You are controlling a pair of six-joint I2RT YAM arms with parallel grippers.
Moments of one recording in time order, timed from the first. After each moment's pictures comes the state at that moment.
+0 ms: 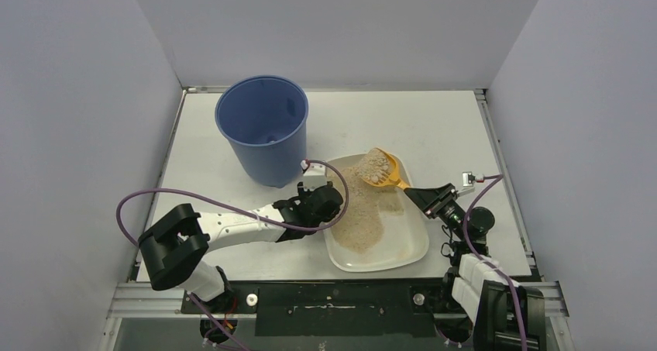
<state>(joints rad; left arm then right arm) -1.06 1.51 0.83 -0.15 -0.66 -0.82 -0.18 0.96 -0.01 0.97 -0.81 1.10</state>
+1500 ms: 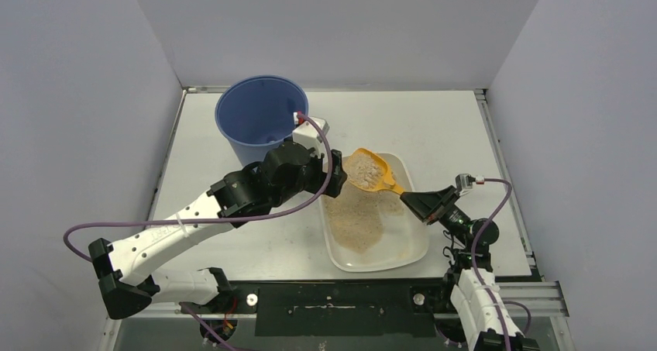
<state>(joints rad) -1.02 1.21 1.28 -0.53 -0.34 -0.48 -0.13 0.63 -0.01 0.87 -0.93 1.53</state>
